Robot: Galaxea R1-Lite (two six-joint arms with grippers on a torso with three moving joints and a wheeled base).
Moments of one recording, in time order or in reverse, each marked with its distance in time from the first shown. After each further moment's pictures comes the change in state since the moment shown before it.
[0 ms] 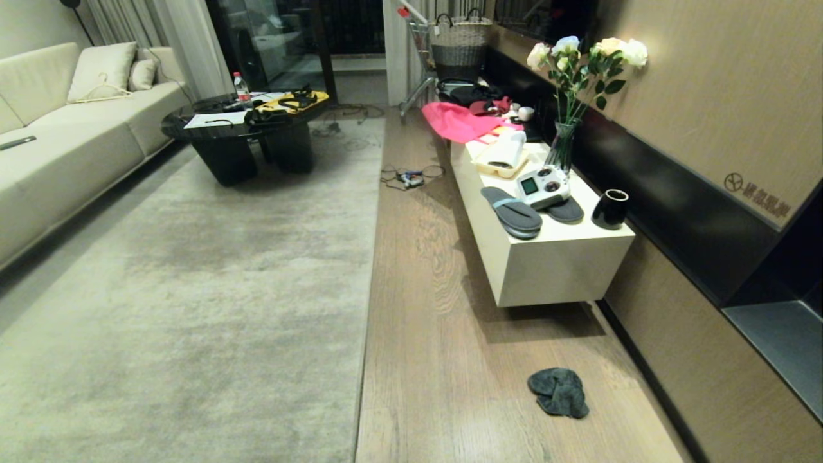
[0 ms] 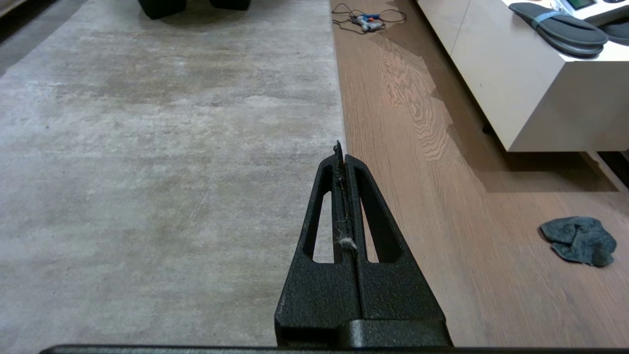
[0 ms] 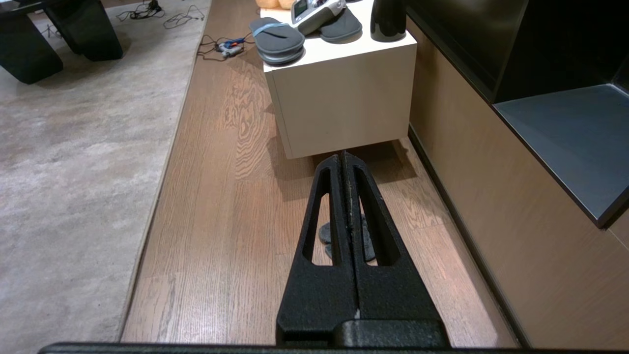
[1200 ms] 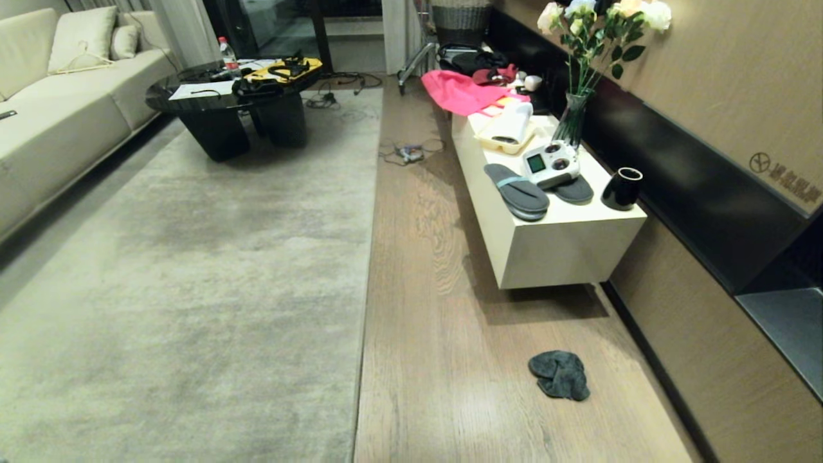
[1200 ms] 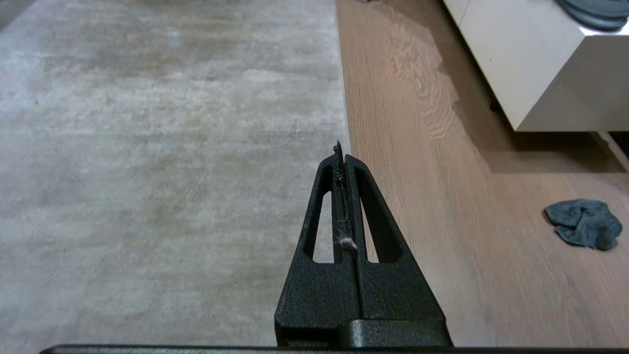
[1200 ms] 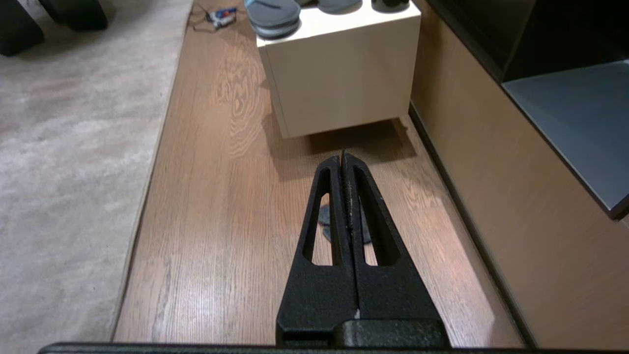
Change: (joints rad) left arm -0.001 0.000 0.000 0.000 0.002 -0.007; right arm 0.000 0.000 0.000 0.000 0.000 0.000
